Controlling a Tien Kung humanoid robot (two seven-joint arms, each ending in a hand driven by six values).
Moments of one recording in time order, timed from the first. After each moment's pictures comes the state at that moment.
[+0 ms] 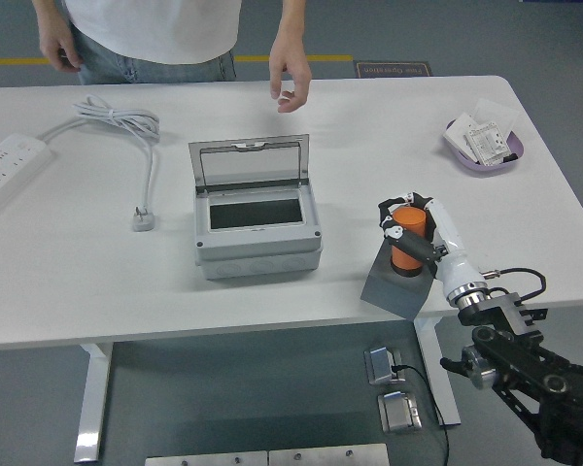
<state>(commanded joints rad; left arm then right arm) -0.13 0.26 -0.02 -0.18 0.12 0.01 0.03 0.27 -0.32 0.82 1.20 -0.89 -0.36 0.43</state>
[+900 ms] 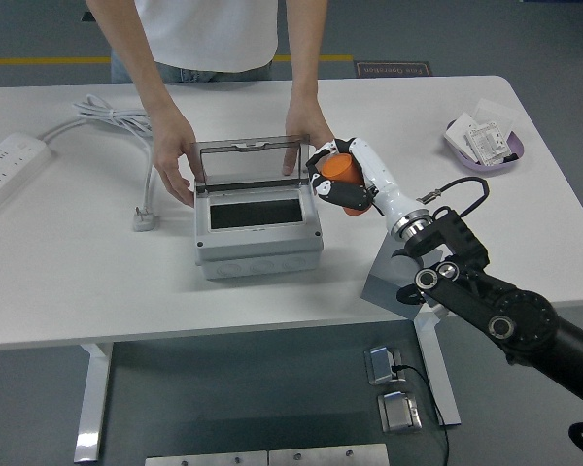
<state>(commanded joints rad) -0.13 0.27 -0.06 -0.18 0.17 0.00 0.06 0.63 -0.23 0.64 1.17 -1.26 -0.37 0.07</state>
